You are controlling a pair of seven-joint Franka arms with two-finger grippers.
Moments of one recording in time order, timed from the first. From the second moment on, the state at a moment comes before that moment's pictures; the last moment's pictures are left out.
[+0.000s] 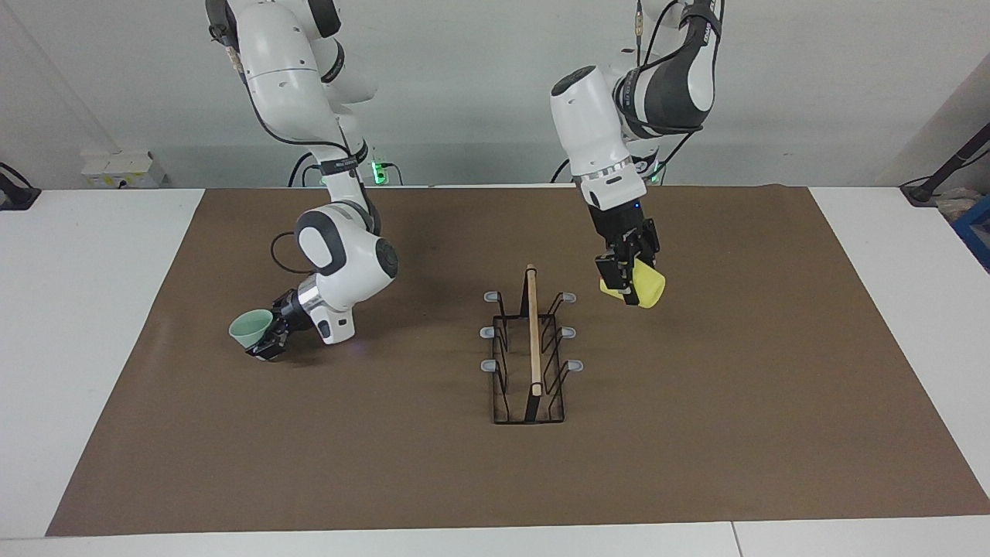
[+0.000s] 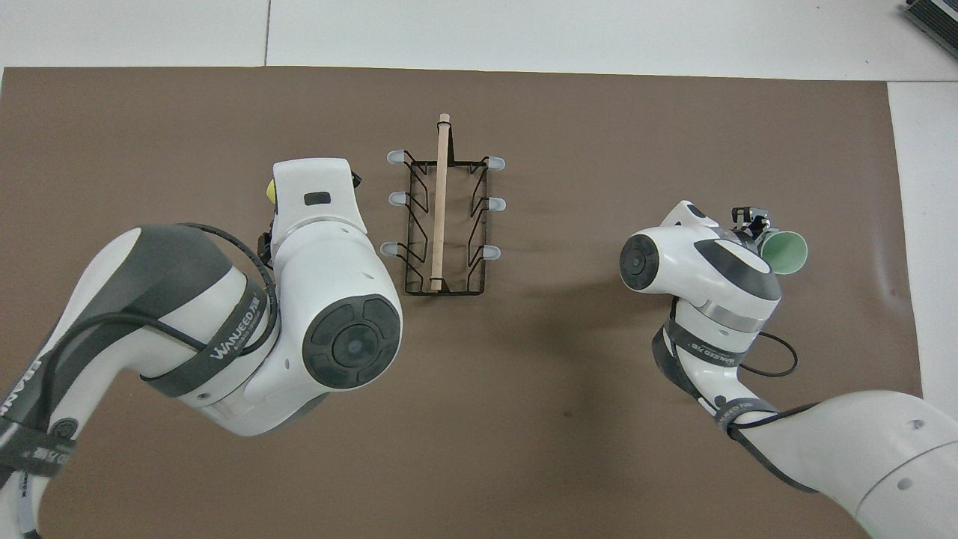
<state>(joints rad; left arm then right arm) -0.71 0.05 0.16 -1.93 0.79 2.20 -1.77 0.03 0.39 0.19 -1.99 -1.16 1.92 -0.54</state>
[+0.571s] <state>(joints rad) -0.75 0.05 0.16 -1.96 0.91 2.20 -1.88 0.03 0.26 0.26 -1.94 -0.86 1.92 -0.54</state>
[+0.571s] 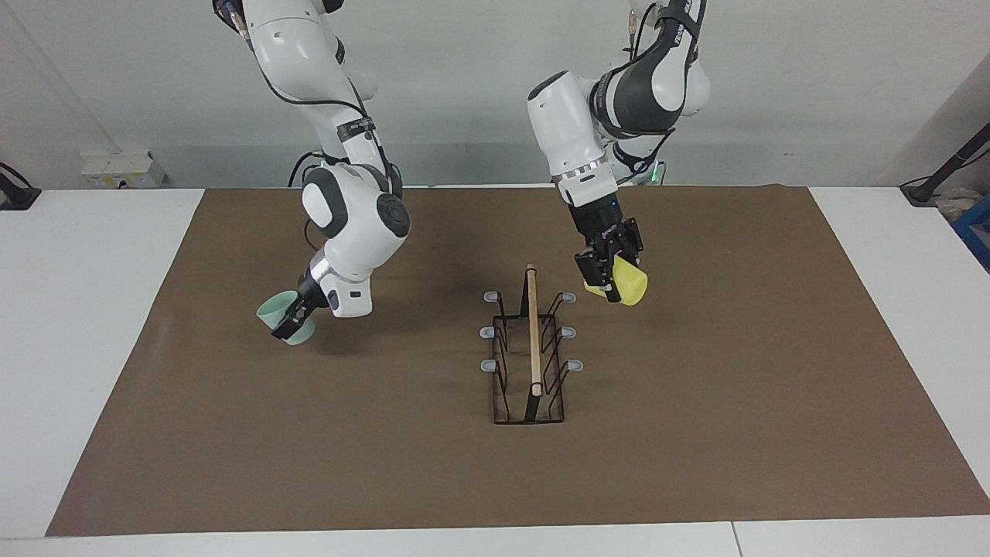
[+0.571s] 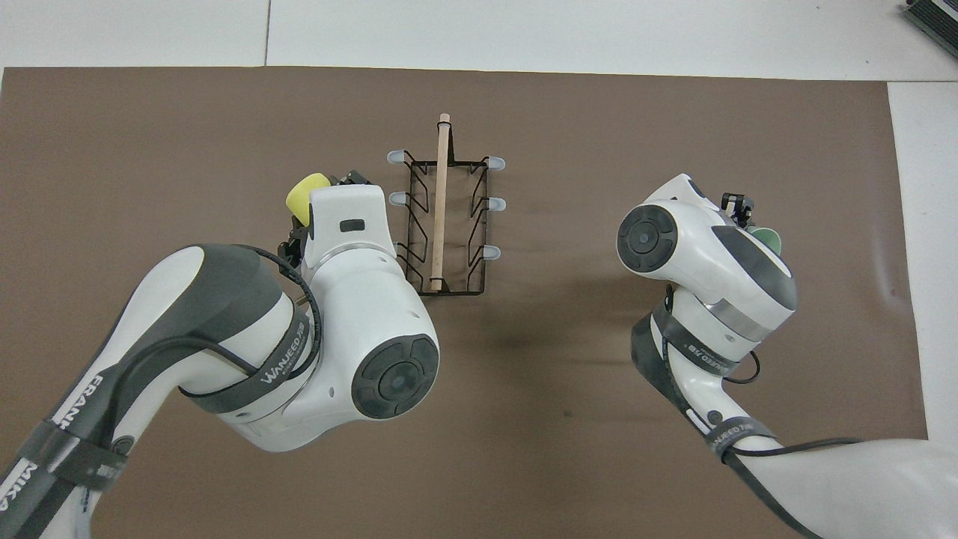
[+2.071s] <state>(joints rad) -0.89 0.17 0.16 -2.01 1.11 2.19 -2.13 -0.01 0.09 0.28 -1.74 0.22 2.14 -0.82</state>
